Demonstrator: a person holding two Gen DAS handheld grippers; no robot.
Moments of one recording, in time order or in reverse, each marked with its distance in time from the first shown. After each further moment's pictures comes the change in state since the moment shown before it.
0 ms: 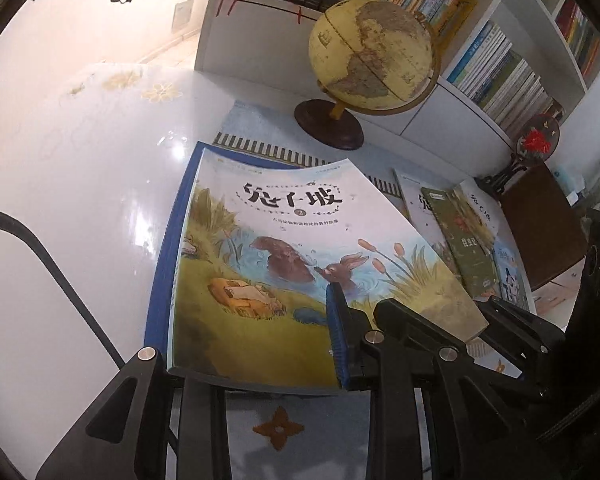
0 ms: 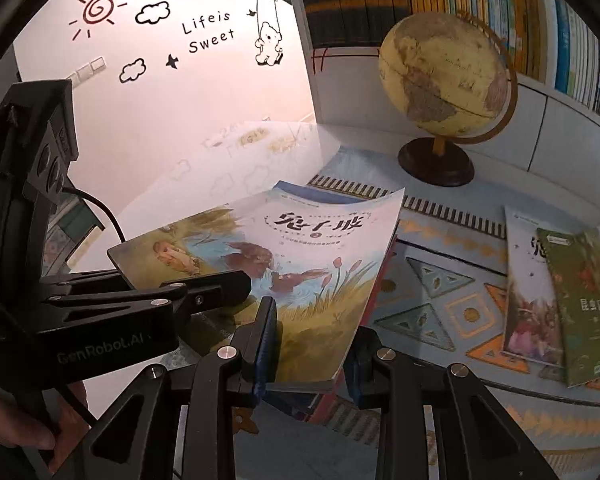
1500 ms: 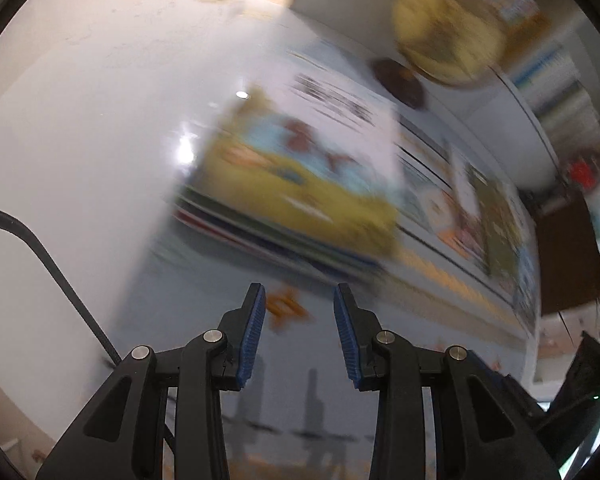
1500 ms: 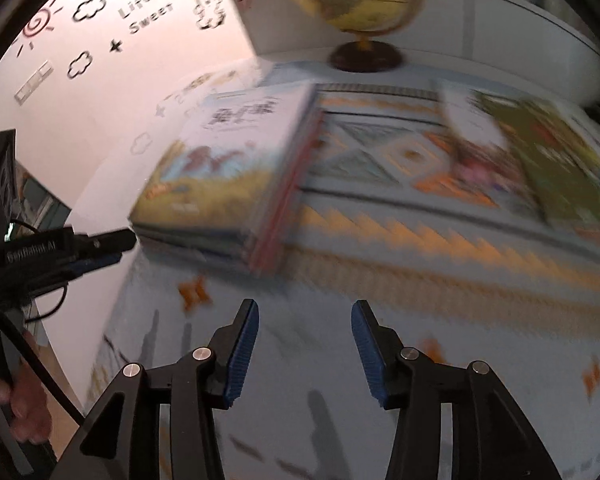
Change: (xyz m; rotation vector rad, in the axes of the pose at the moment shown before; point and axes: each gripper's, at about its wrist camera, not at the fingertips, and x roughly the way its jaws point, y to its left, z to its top) left arm -0.021 -0.007 -0.091 -0.266 0.116 0.116; right arm -0.056 -0.061 -0.121 0.228 0.195 -0.070
